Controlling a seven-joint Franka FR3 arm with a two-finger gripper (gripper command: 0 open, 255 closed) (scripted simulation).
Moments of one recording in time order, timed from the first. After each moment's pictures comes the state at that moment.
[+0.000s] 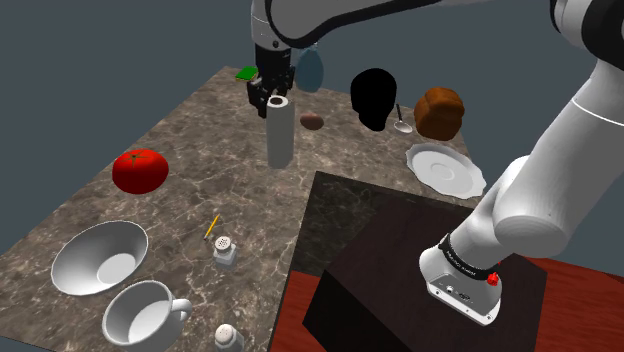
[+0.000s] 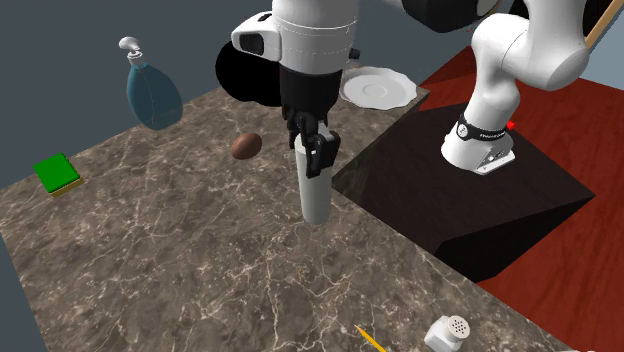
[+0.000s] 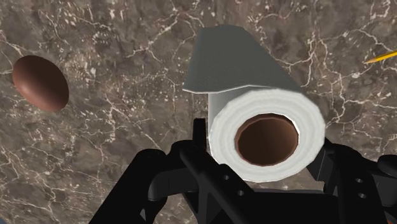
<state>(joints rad) 0.10 0.10 0.22 -1.87 -0.10 2.01 0.21</state>
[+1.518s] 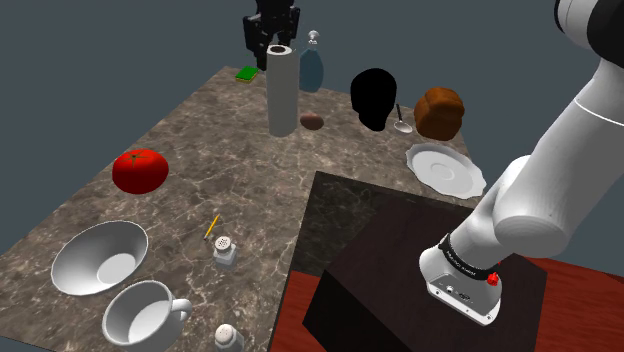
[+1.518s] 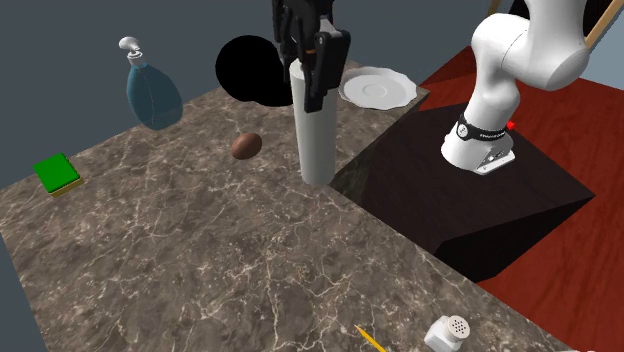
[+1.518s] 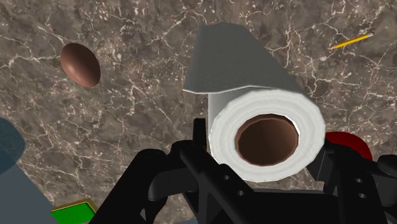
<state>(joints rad) 0.10 0.09 0.22 -1.58 -0.09 1.71 0.19</state>
